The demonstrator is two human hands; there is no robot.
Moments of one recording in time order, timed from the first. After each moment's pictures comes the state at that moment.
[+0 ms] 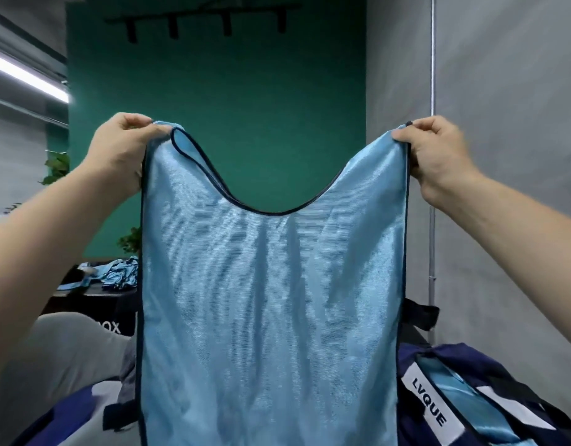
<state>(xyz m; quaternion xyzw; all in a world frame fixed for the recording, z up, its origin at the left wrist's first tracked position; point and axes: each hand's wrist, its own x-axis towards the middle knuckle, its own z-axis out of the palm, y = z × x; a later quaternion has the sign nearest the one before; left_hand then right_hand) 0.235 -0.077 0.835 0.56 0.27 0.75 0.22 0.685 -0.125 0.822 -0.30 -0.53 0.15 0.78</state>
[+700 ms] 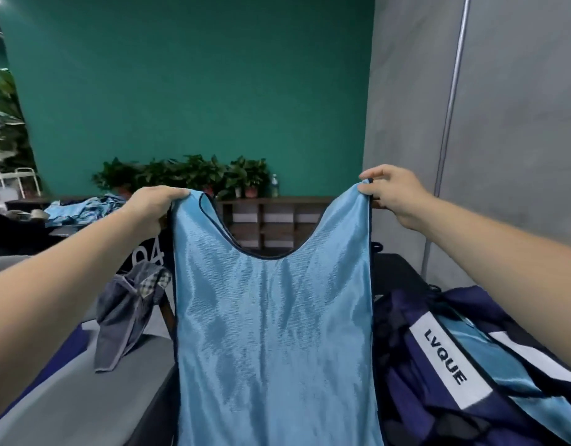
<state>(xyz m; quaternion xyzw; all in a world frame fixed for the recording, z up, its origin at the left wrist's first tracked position) 0.266 0.144 0.626 0.49 0.51 0.59 0.38 0.730 0.092 0.643 -0.55 -0.57 0.22 0.58</state>
